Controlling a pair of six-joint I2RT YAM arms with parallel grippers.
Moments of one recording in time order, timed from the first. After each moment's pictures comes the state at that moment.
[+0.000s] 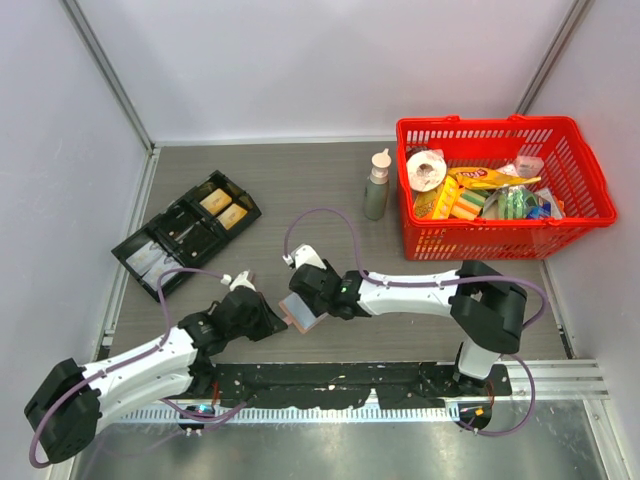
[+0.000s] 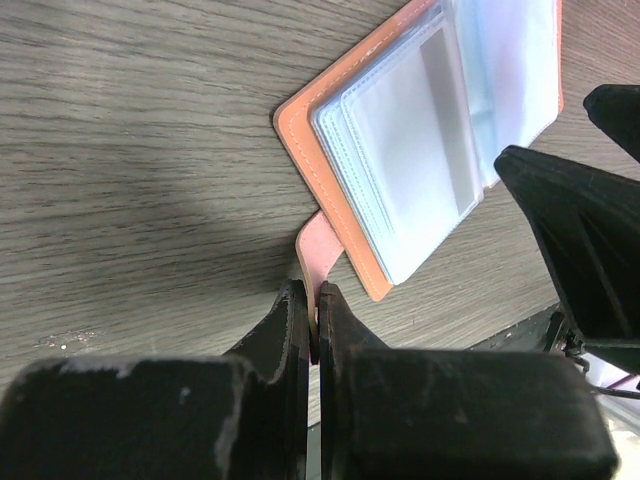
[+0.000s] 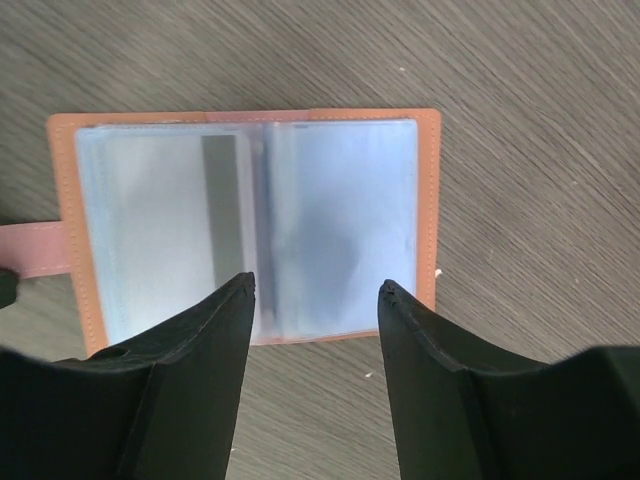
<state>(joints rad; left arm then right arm) -0.81 0.81 0.21 -0.20 -0.03 -1.11 1.18 1.71 1.05 -0.35 0.48 0.34</state>
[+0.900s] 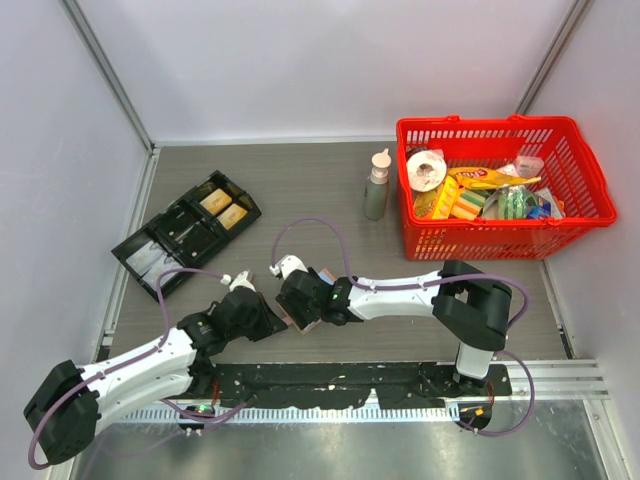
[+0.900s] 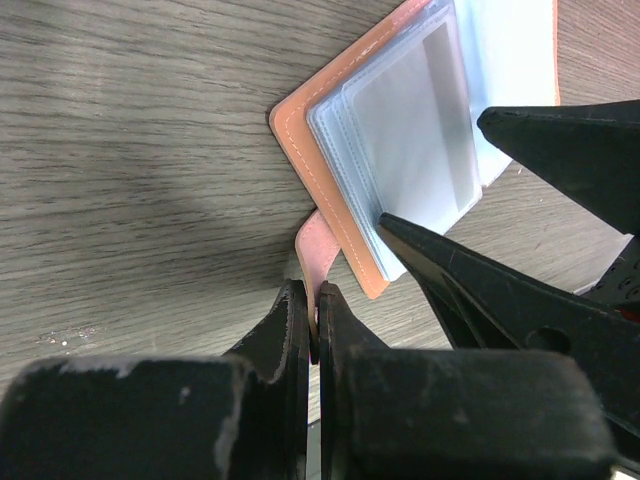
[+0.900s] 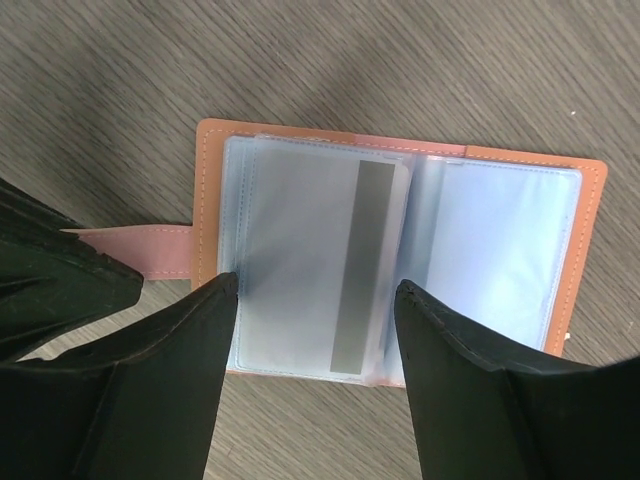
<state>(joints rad) -0.81 0.79 0.21 -0.21 -0.03 -1.10 1.20 1.78 1.05 -0.21 0.29 0.31</state>
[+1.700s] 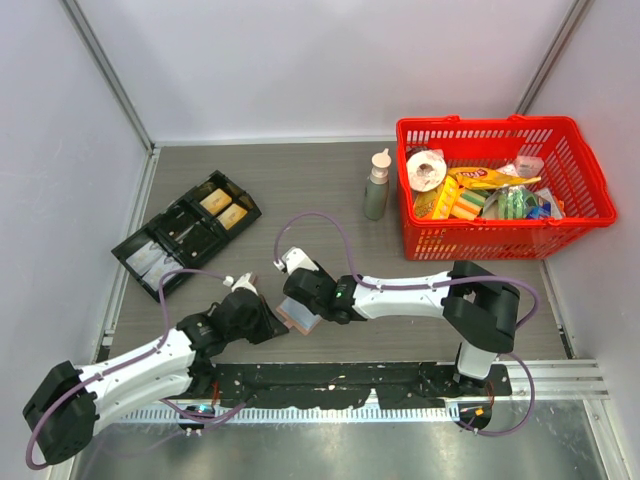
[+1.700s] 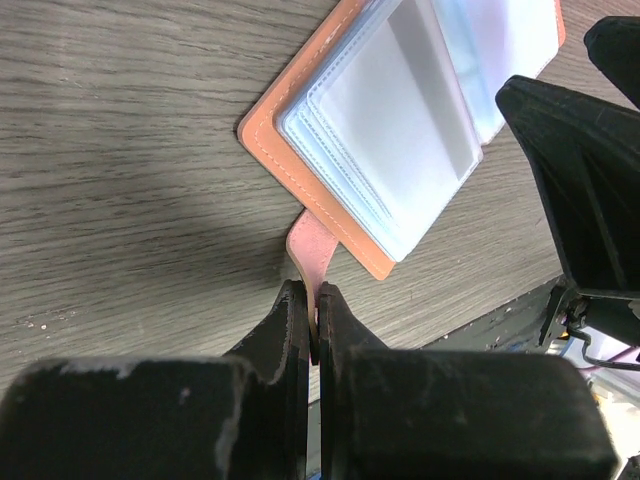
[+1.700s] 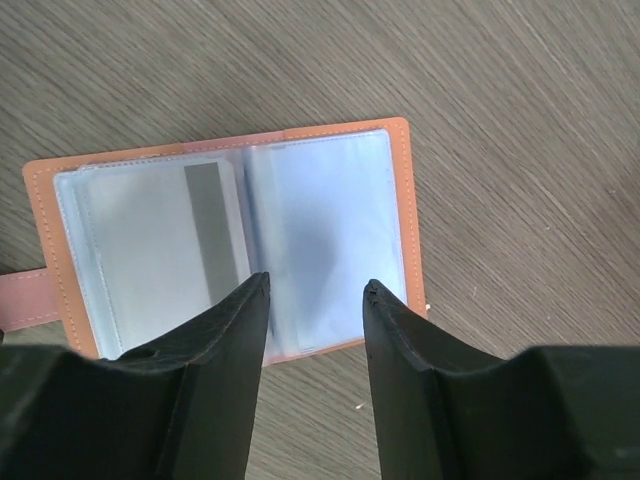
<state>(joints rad) -0.82 0.78 0.21 -0.23 0.01 -1.10 1.21 1.74 1.05 -0.27 0.52 0.24</state>
